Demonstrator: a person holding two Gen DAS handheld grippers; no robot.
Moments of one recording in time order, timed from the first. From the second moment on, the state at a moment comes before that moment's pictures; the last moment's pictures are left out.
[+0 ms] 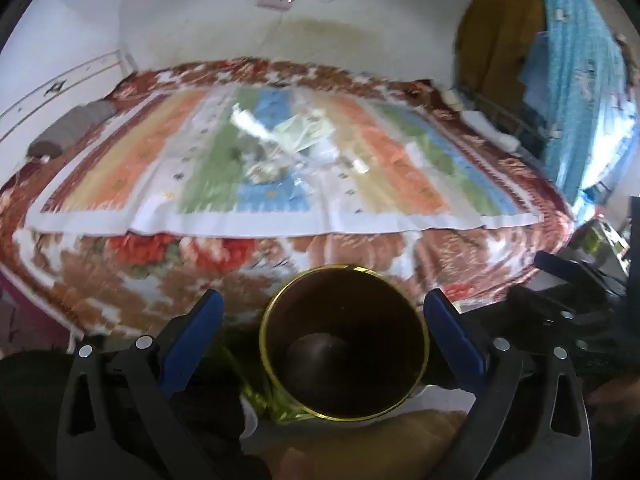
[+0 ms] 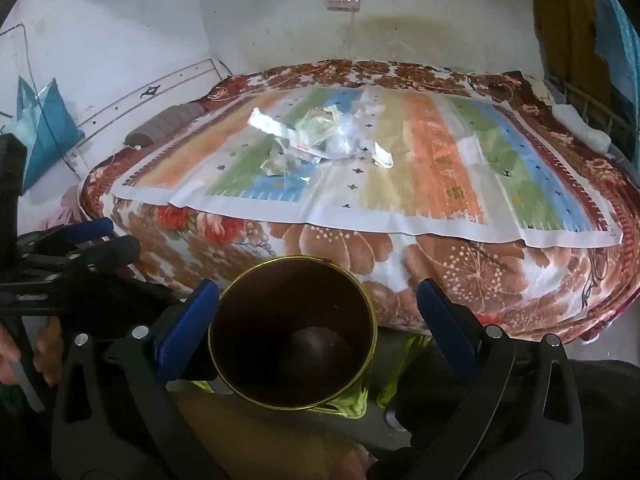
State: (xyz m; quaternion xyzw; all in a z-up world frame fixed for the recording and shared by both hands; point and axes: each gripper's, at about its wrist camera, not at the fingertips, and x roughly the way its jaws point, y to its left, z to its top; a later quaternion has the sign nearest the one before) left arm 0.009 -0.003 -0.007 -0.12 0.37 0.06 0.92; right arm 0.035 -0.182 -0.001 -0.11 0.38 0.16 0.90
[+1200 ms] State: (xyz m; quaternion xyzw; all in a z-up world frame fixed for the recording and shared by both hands) left arm 0.008 -0.001 -0.005 -0.12 0.37 0.07 0.92; right arm 0.035 -0.175 0.000 -0.12 0.39 0.17 0.90
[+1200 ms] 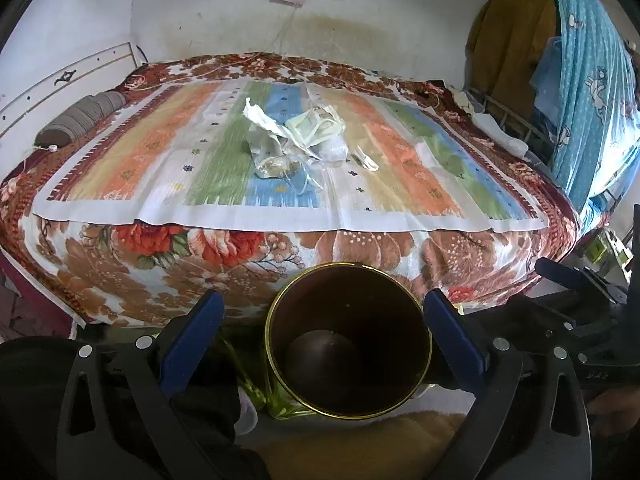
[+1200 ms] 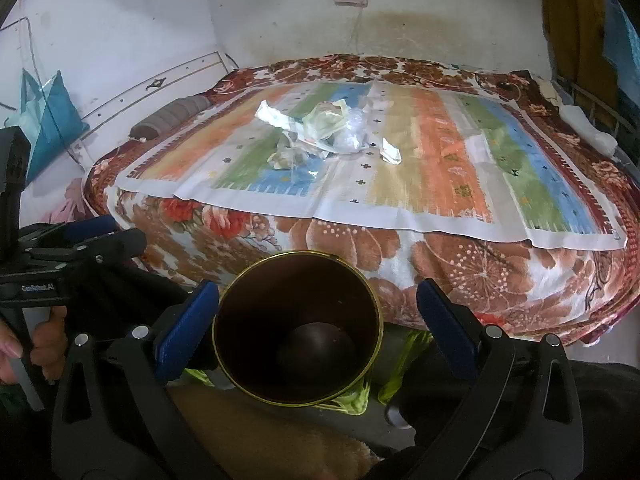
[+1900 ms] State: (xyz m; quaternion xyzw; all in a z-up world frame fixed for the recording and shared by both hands) left arm 0.028 0.016 0.002 -0.14 0.38 0.07 0.91; right arm 0.063 -0.172 0.002 -0.08 0.41 0.20 0.89
